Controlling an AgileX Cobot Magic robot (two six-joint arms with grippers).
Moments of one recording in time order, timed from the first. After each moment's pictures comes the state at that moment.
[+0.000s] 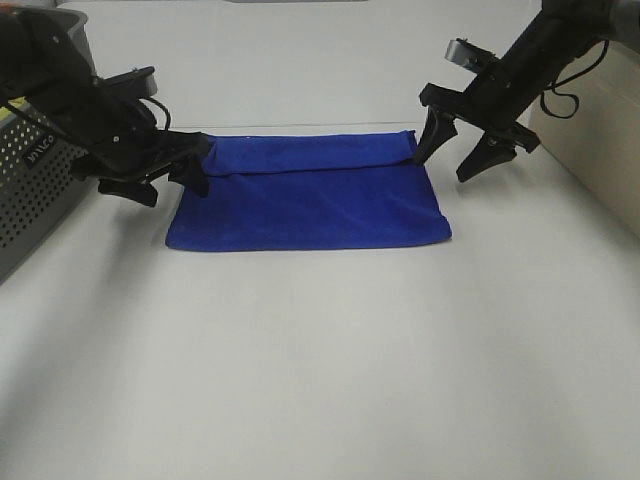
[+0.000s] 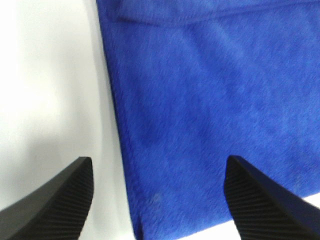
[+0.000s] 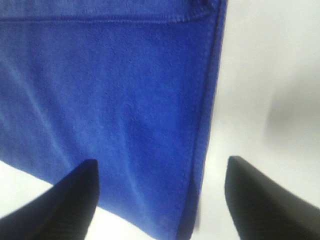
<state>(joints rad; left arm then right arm) -0.17 2.22 -1.55 -0.47 0.62 0.18 0.06 2.47 -2.13 0.53 1.21 -0.15</state>
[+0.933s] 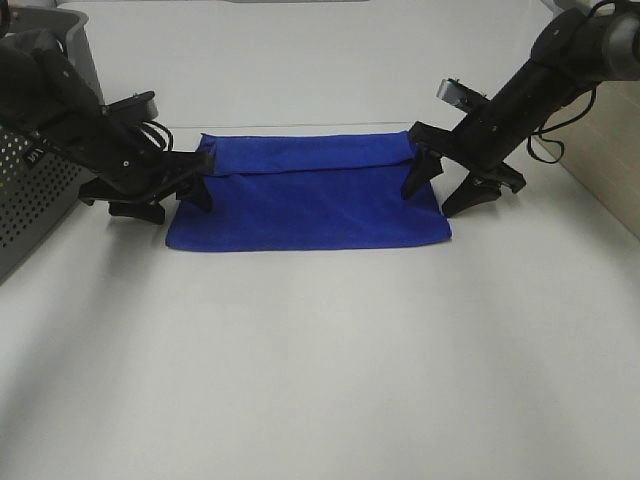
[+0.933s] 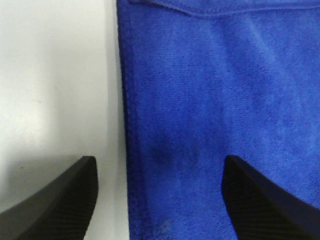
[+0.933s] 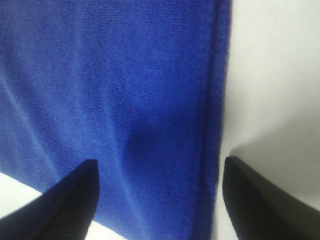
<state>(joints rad) -0.17 2.27 -1.50 -0.57 0.52 0.20 0.08 2.44 -1.86 0.62 1.01 -0.23</state>
